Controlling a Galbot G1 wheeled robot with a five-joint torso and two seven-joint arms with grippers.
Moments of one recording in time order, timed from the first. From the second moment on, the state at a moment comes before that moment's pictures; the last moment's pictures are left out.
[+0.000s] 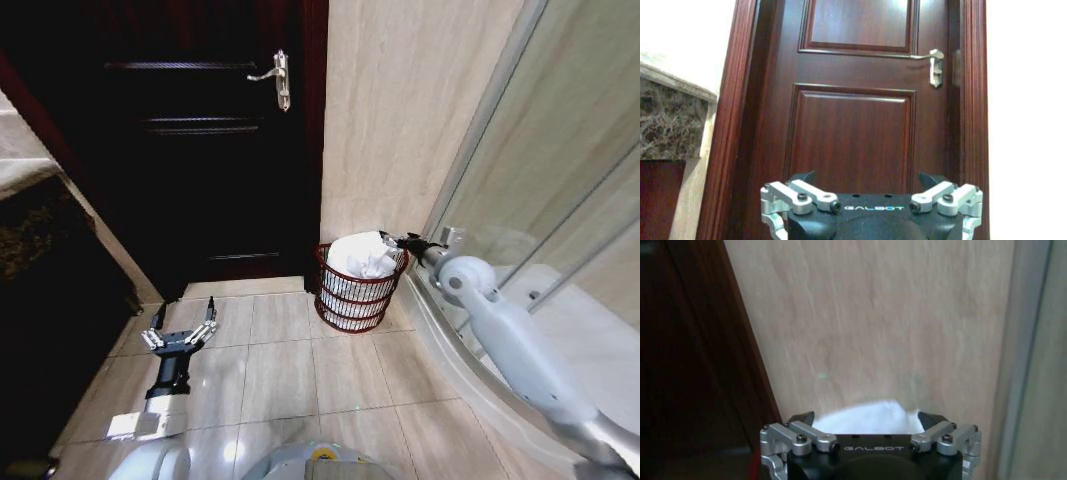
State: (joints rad) left arm 1.83 -1.61 -0.80 -2.34 -0.25 -0.25 0.08; right arm -0.74 0.84 0.26 1.91 1.08 -0.61 0.36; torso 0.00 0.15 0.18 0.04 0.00
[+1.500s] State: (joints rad) left arm 1.83 -1.61 -0.80 -2.35 -0.21 -0.25 0.07; right arm -0.29 1.08 -0.21 1.14 0.98 -0.57 0.16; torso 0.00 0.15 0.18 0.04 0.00
